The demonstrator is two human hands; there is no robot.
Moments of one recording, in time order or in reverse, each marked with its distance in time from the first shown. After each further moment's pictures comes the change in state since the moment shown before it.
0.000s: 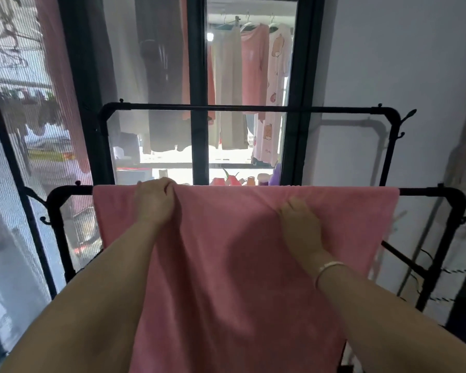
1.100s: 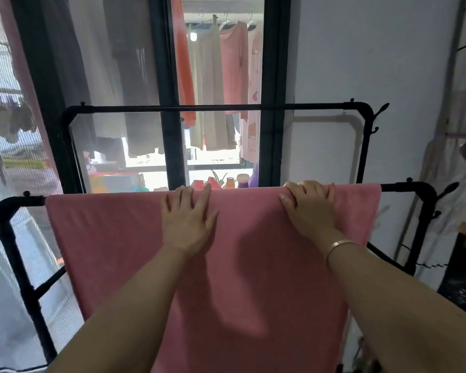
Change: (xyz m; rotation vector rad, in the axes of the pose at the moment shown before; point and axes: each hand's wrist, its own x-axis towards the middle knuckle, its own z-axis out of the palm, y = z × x) left_hand -0.060 0.111 0.082 0.403 -0.052 0.341; right_hand 0.031 0.121 -0.013 -0.178 -0.095 0.141
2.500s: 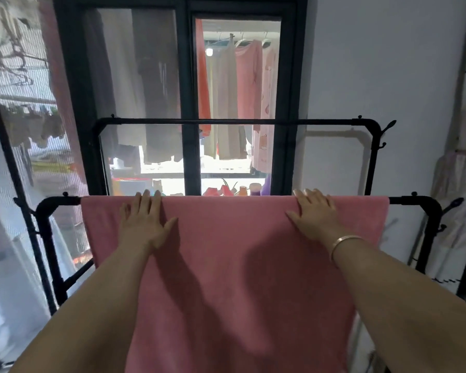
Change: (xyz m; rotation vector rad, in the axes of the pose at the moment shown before) left_hand -0.022 -0.121 -0.031 0.048 -0.244 -0.235; right_hand 0.007 -0.015 -0.017 -0.031 -0.353 -0.026
